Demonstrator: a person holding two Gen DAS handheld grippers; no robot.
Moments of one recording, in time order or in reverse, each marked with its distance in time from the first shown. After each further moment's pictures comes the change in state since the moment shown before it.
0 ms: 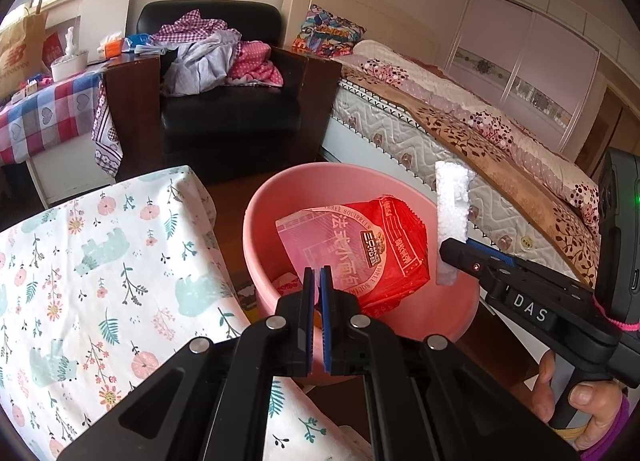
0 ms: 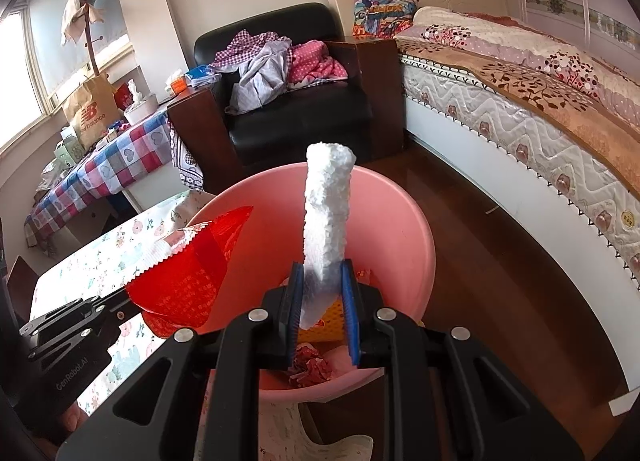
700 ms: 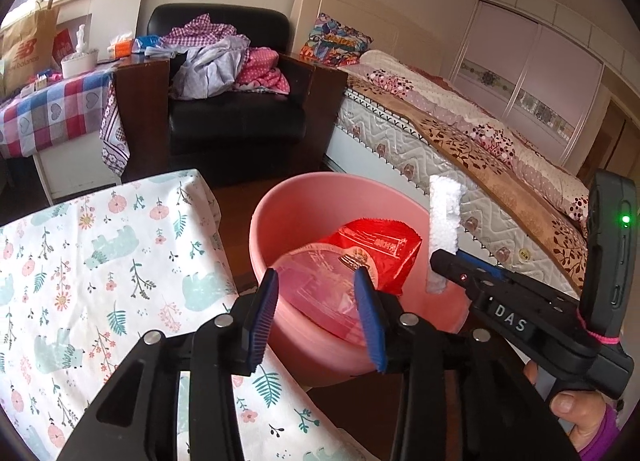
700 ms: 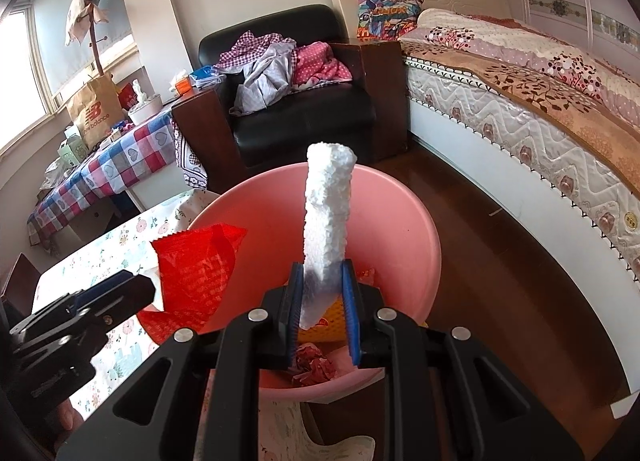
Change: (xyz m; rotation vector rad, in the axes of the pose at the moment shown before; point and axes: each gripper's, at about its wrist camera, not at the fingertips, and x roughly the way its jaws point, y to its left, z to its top) left arm -0.019 -0.002 0.001 -0.028 -0.038 0.014; right arm 0.000 0.000 -0.004 -0.007 -0.009 0.012
